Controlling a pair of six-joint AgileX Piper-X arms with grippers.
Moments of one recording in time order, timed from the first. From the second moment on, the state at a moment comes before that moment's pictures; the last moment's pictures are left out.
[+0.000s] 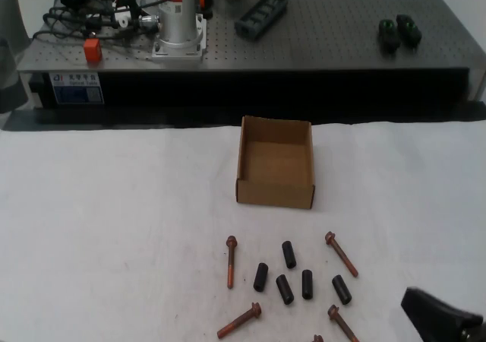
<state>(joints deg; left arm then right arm) -51.5 0.2 0.6 21.0 -15.0 -31.5 15.5 10.0 0.8 12.5 0.0 26.8</state>
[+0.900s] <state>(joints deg) -51.4 37.6 -18.0 21.1 -8.6 -15.7 10.2 100.6 -65.3 45.1 2.7 -11.5</state>
